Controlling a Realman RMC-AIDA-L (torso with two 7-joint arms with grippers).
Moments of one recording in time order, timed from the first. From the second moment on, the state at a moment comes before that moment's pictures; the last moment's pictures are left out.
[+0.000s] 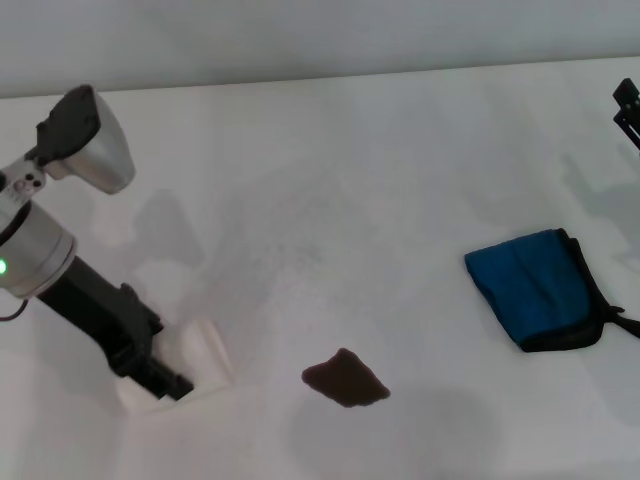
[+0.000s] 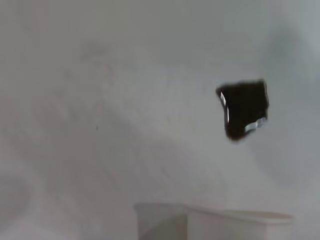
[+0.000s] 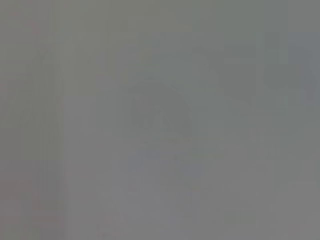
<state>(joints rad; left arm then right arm) -1.21 -2.07 2.85 -0.44 0.65 1.55 -1.54 0.34 2.01 -0.75 0.00 2.38 1.39 -2.70</state>
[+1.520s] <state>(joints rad) -0.61 -2.08 2.85 -0.23 -0.55 1.46 -0.64 0.33 2.01 -0.75 -0.01 2.37 1.40 -2.70</state>
